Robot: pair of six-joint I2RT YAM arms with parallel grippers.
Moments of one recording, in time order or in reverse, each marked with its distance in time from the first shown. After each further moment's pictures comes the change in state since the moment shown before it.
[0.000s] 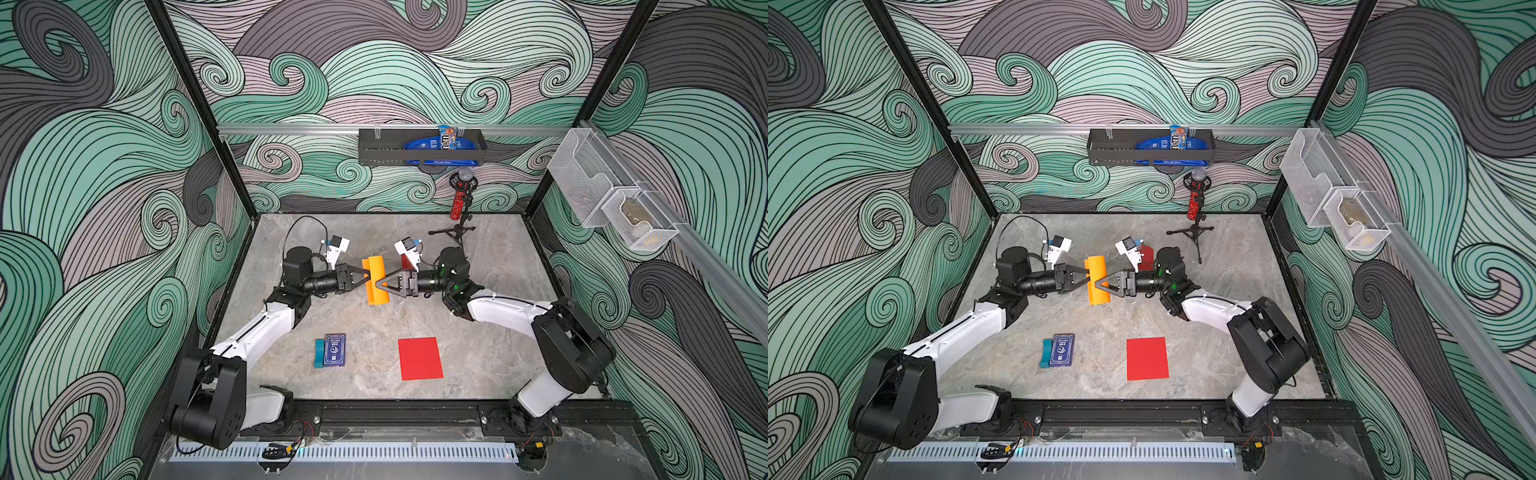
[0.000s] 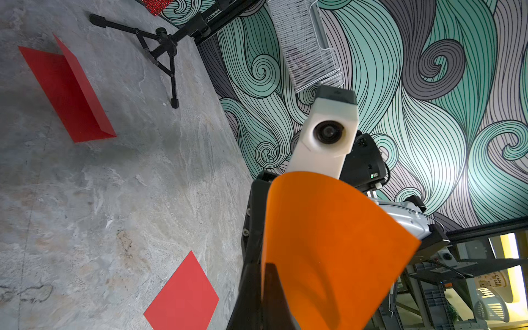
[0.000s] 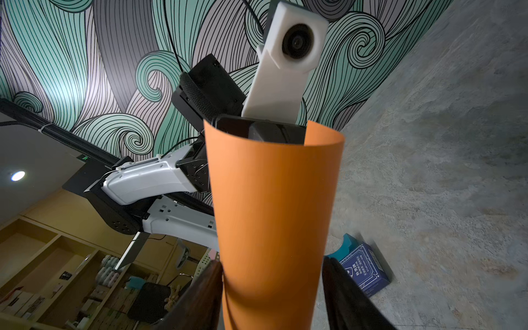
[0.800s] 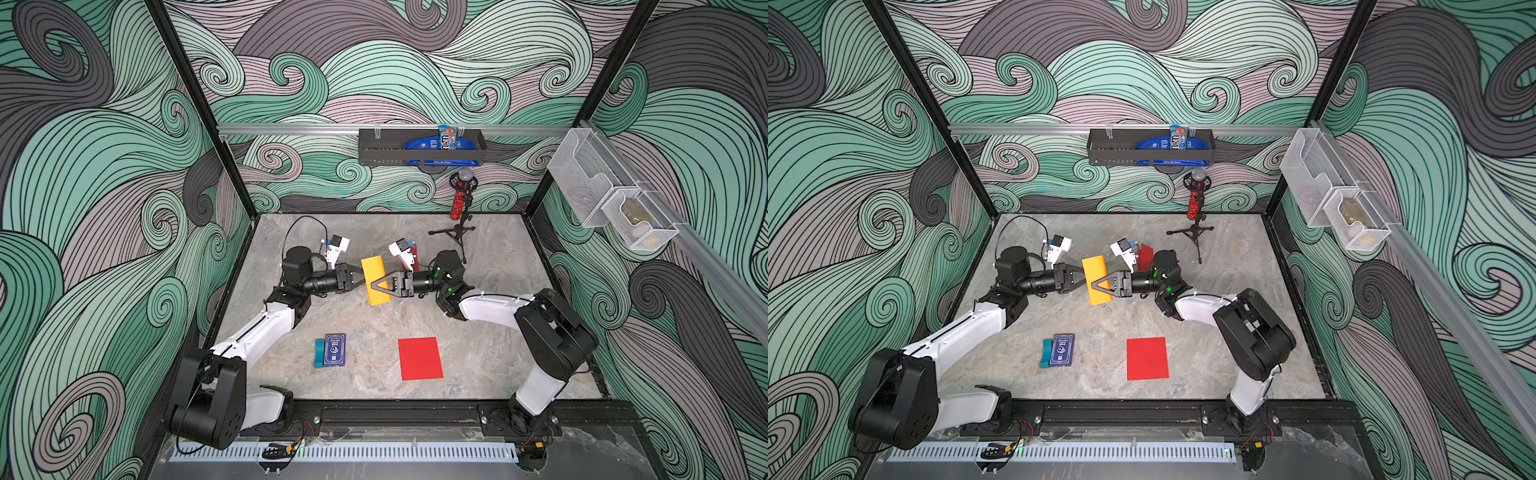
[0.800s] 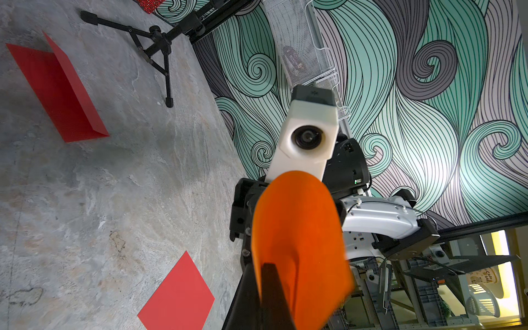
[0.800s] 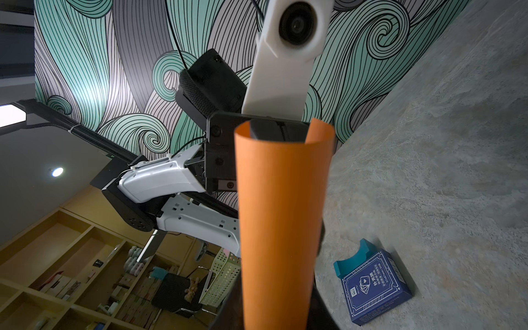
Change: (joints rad) left arm 0.000 0.000 0.000 0.017 0.012 -0.019; right arm 0.015 0.095 0.013 0.189 -0.034 0.131
